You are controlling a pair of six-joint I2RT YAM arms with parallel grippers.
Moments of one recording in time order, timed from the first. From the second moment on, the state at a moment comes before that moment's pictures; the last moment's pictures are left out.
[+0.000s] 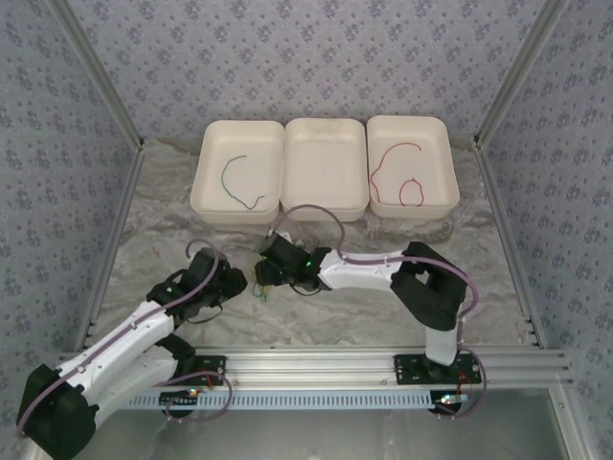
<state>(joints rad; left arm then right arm) -0.59 0.81 0.43 -0.53 -0.04 -0.97 1.07 1.88 1.19 -0.20 0.11 0.75</state>
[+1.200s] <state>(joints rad) -0.95 1.12 0.41 -0.01 0.00 -1.00 0.82 1.65 1.04 -0.15 -0.17 0.69</state>
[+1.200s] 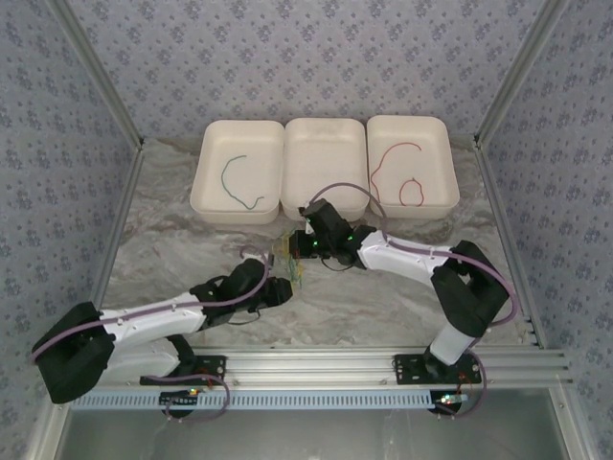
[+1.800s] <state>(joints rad) -1.02 0.99 0.43 -0.06 -0.17 -0.96 0.78 1.60 1.01 -0.23 -0.17 0.70</state>
